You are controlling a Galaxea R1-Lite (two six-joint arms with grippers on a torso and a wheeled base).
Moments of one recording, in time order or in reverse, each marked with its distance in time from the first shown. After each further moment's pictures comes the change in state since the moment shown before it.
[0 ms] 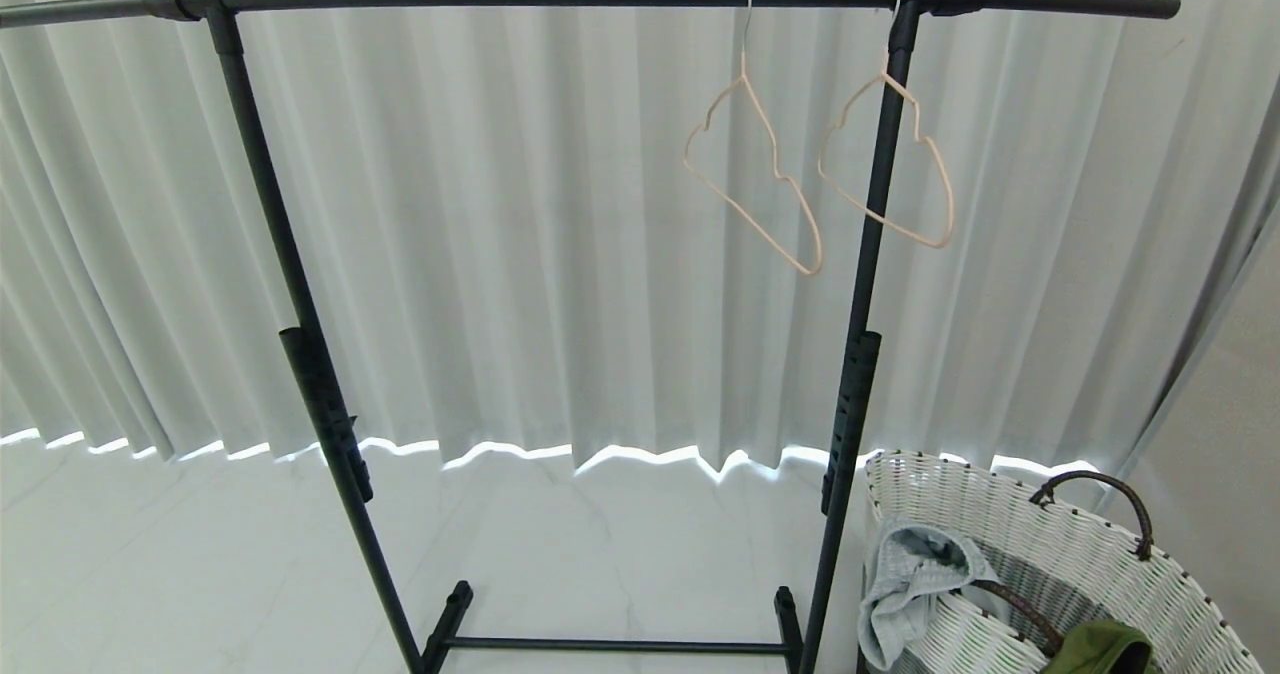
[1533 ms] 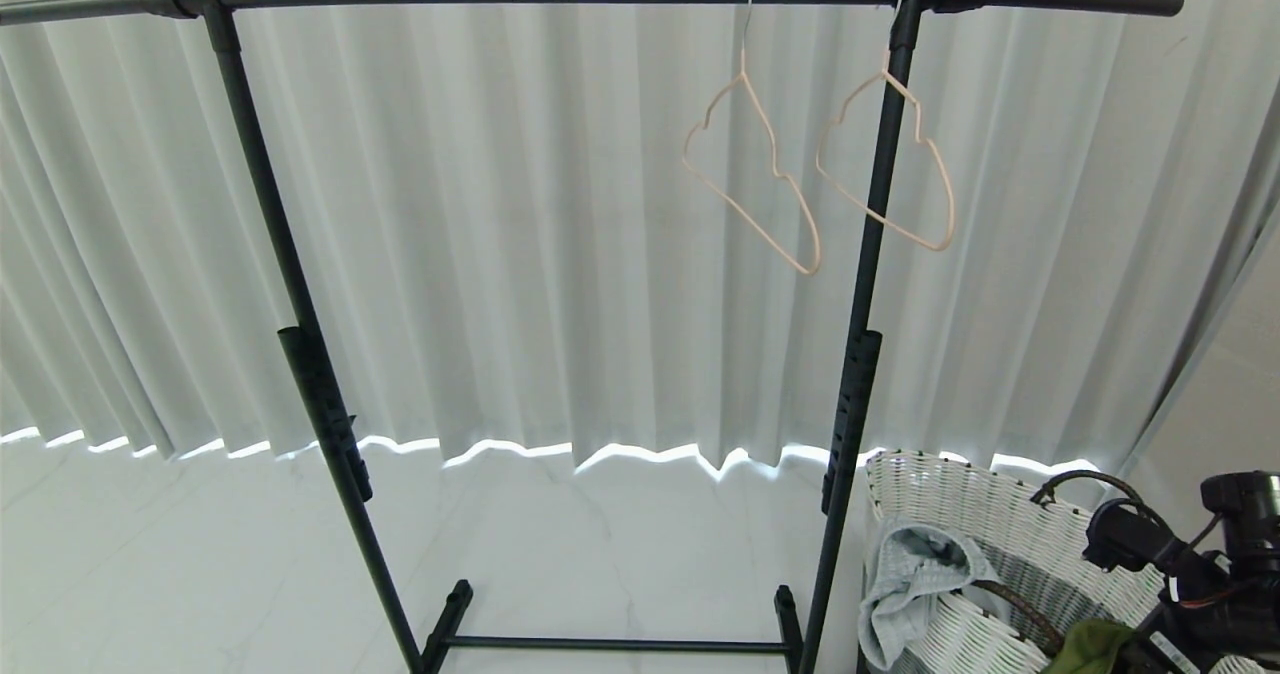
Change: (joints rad) left arm 0.000 0.000 -0.001 0.002 -0.006 -0.029; right arm -0.214 1.681 -0.139 -0.685 -0.093 -0.746
